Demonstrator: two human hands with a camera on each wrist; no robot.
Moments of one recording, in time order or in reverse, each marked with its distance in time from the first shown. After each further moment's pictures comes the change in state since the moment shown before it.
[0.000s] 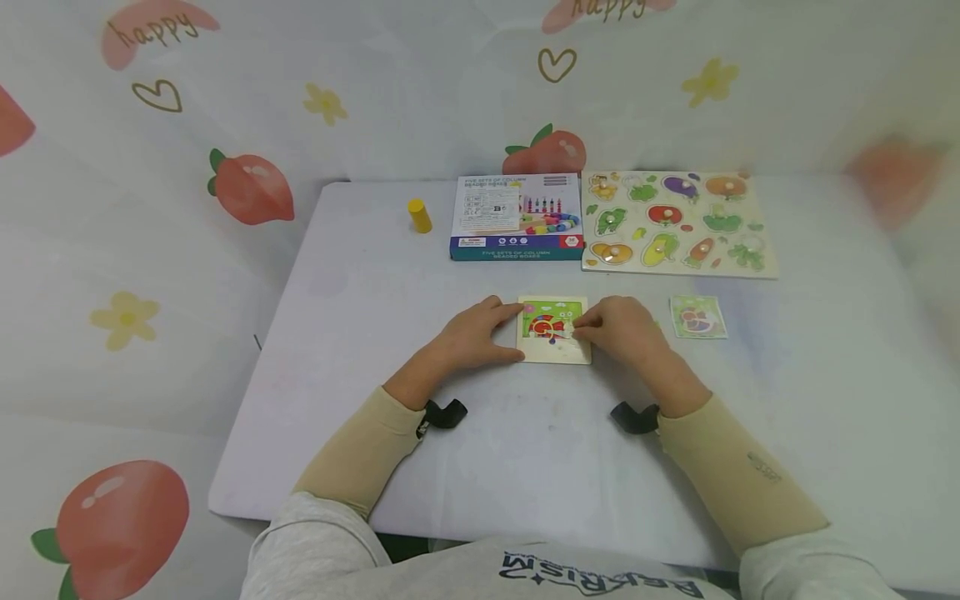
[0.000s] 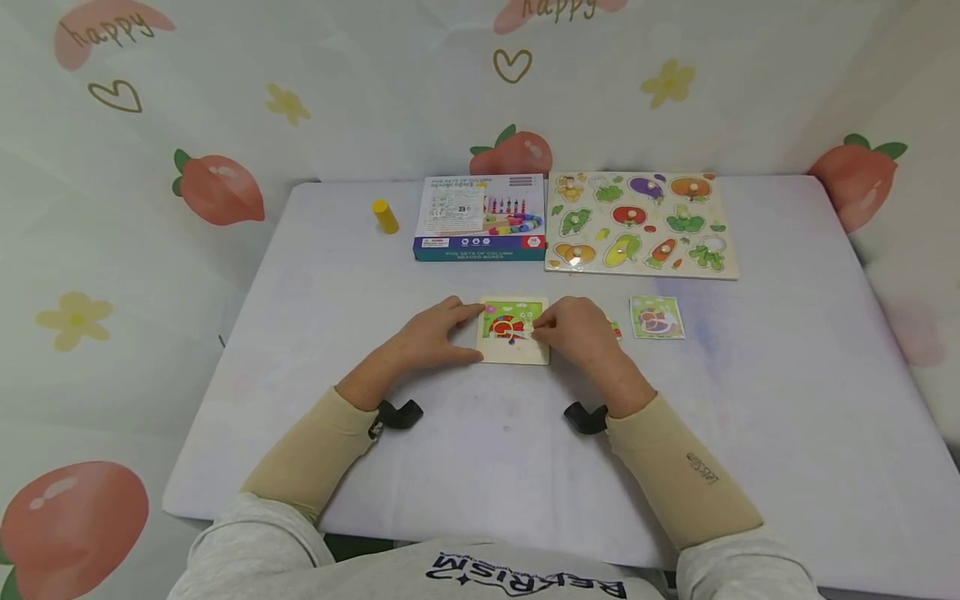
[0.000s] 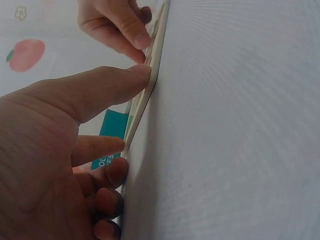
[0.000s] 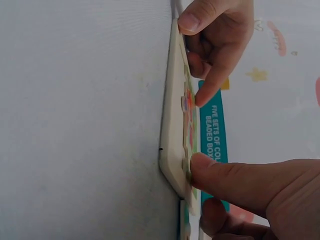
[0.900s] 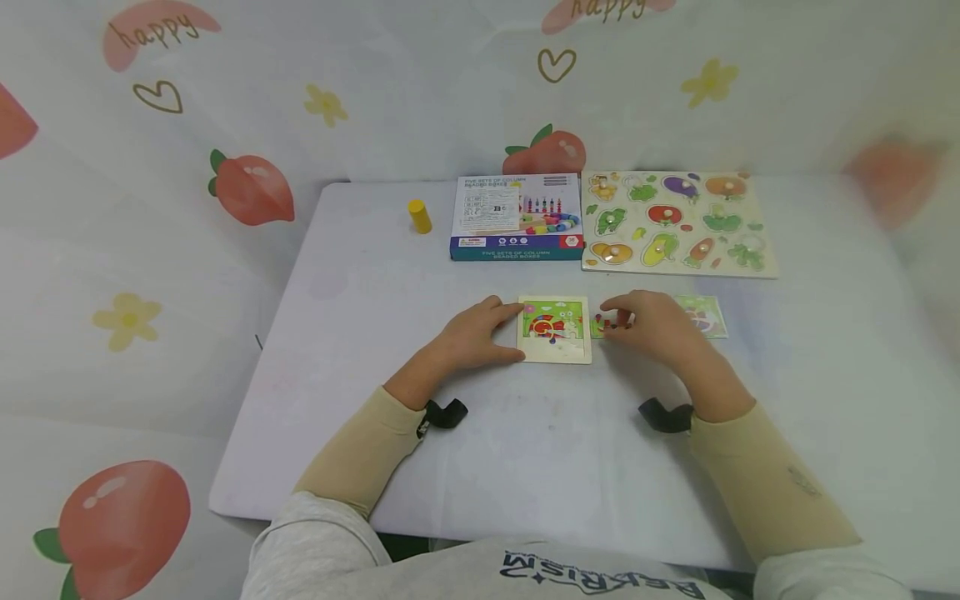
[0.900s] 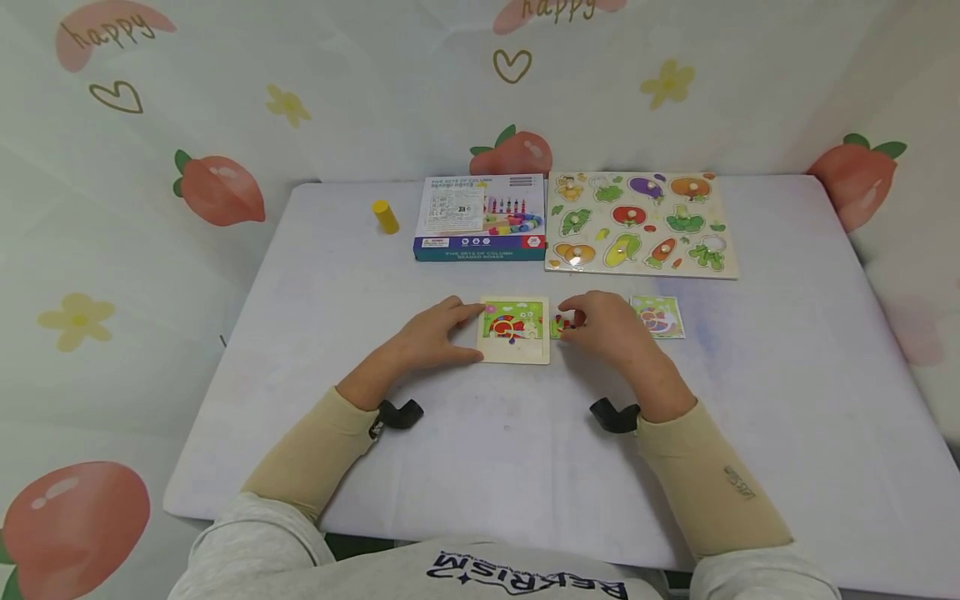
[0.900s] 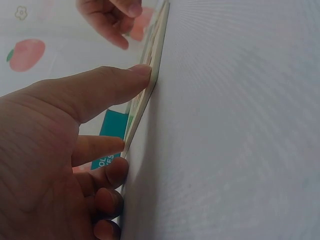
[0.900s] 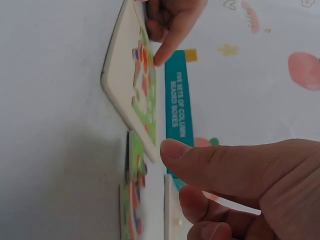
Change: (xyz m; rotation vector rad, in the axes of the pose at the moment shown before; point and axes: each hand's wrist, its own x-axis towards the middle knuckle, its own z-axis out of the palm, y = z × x) left_hand 0.000 -0.001 0.002 -0.005 0.003 0.002; right_hand -0.019 0.017 -0.033 -0.078 0.006 -0.077
